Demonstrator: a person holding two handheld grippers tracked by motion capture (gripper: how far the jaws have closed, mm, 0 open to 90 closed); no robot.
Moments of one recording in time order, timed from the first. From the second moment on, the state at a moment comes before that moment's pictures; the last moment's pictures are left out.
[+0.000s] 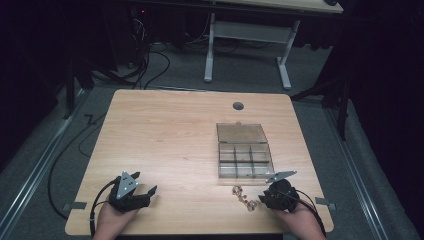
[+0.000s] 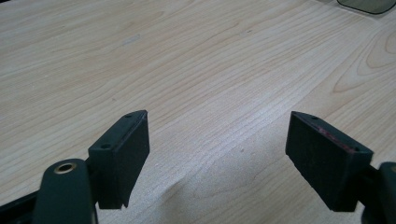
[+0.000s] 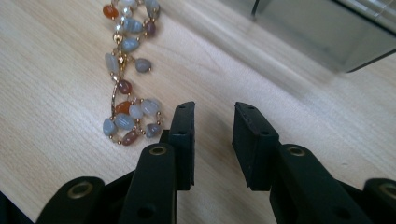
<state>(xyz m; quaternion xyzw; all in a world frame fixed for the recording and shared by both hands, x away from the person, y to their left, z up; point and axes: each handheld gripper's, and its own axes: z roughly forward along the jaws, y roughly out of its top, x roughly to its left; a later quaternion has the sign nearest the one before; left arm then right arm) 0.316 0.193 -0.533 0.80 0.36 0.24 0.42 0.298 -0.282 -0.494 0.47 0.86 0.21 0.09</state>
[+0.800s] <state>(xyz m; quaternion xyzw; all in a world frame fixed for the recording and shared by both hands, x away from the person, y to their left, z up) 0.315 0.193 -0.533 0.80 0.36 0.24 0.42 0.315 -0.256 -0.490 0.42 0.90 0.10 0.05</state>
